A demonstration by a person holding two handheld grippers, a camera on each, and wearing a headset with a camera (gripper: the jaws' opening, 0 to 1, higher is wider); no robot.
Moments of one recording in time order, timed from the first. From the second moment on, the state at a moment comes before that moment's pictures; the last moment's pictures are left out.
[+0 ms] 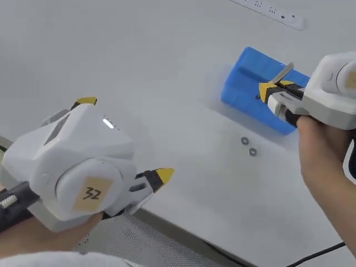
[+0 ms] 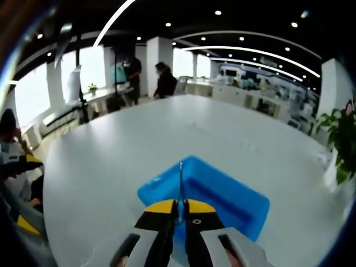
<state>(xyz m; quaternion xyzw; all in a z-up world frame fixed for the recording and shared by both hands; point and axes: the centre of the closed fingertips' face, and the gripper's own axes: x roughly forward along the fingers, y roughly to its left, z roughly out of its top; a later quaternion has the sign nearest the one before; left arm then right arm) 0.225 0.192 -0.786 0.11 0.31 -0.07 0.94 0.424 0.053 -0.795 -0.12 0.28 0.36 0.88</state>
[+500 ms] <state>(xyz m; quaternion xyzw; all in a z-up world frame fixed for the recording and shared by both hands) 0.225 0.194 -0.788 0.11 0.32 -0.07 0.94 0.419 0.049 -0.810 -0.11 0.29 0.35 0.88</state>
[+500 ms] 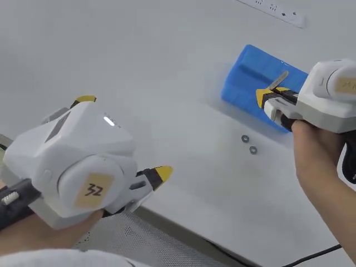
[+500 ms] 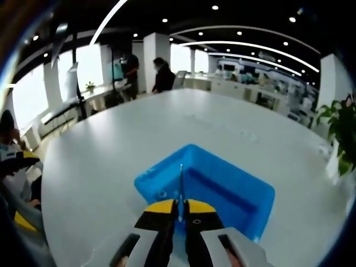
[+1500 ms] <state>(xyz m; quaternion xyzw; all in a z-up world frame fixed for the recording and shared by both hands) 0.223 0.193 -0.788 0.11 0.32 -0.07 0.94 0.400 0.040 -0.747 -0.08 0.25 0.36 0.90</state>
